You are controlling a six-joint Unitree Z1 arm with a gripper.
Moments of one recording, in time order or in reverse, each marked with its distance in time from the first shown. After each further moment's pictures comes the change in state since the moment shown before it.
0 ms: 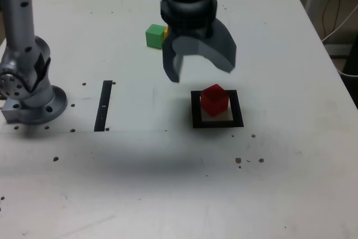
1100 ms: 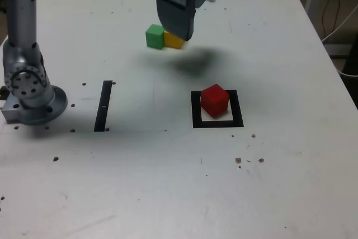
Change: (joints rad) arm 0.424 0.045 -0.035 -0.056 0.054 -0.692
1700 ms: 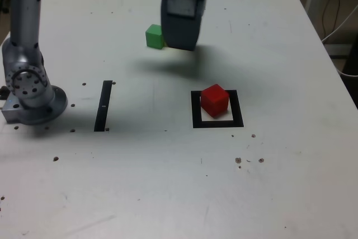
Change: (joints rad) arm 0.018 0.071 -0.006 -0.024 -0.081 -0.384
